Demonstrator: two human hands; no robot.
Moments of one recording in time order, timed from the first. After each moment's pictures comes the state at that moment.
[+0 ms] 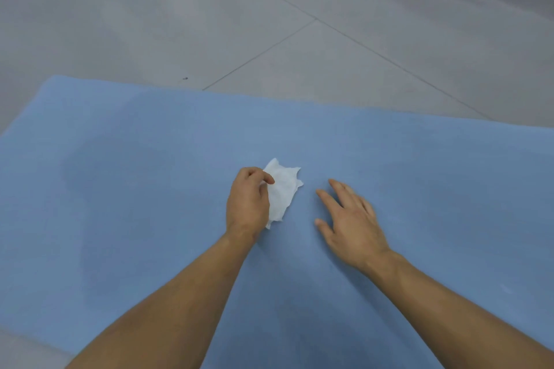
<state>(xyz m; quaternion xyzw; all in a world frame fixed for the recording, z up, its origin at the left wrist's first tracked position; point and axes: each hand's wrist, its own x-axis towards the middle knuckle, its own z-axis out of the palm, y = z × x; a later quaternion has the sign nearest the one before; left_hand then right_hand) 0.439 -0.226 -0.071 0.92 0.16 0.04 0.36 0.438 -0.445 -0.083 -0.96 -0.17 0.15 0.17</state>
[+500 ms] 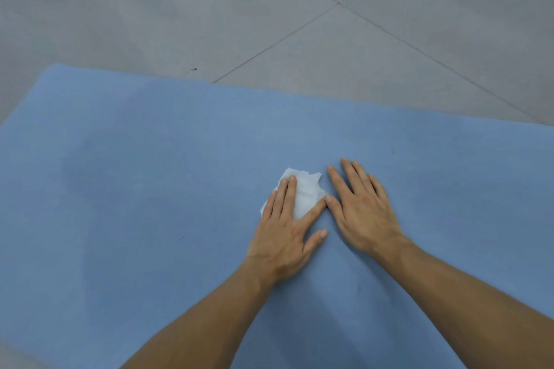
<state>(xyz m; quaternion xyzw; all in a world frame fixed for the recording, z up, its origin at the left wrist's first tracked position) 0.419 -0.226 -0.116 0.98 -0.10 -0.07 0.13 0.491 -0.411 -0.106 -0.97 -0.18 0.10 0.09</state>
